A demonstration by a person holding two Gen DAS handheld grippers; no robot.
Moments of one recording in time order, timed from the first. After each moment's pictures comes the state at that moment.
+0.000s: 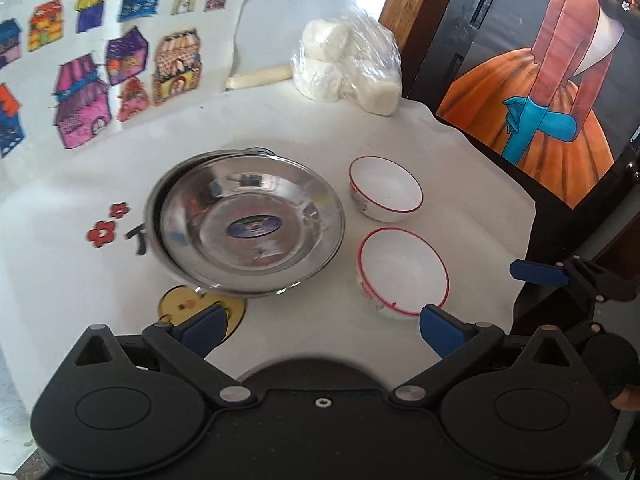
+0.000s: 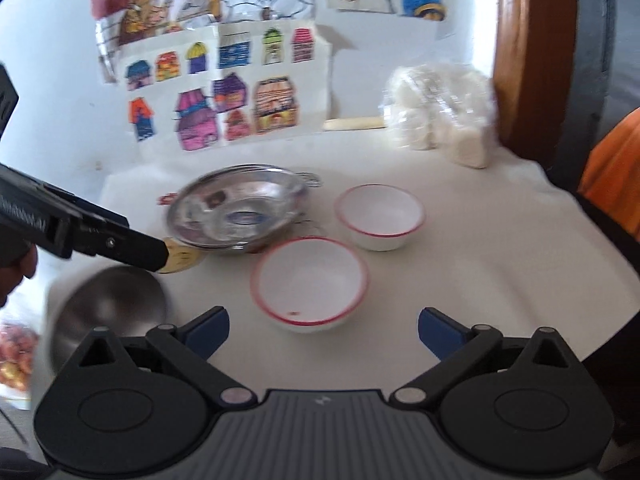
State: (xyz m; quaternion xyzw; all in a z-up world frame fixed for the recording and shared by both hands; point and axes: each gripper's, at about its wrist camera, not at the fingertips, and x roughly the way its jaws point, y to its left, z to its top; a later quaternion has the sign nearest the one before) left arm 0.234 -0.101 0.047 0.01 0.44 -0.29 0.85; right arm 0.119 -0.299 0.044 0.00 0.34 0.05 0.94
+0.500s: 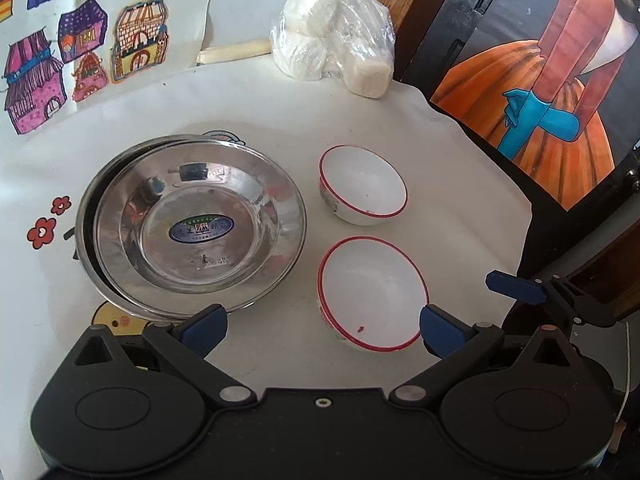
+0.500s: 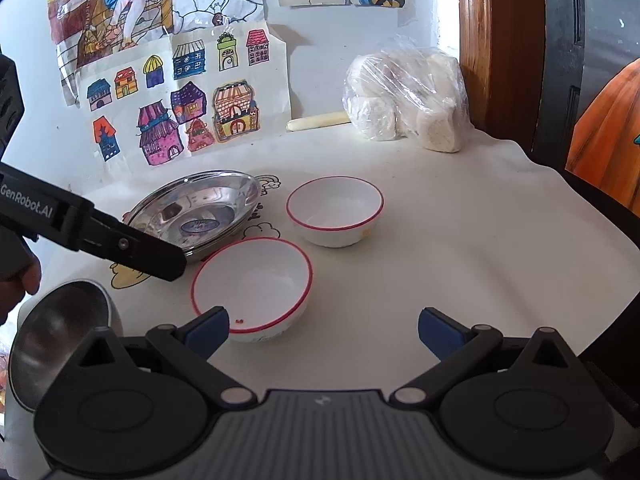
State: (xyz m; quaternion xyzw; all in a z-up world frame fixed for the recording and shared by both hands) left arm 0.260 -0.145 0.027 -0.02 0.48 -0.30 0.82; right arm 0.139 -0.339 0.017 0.04 0.33 0.04 0.94
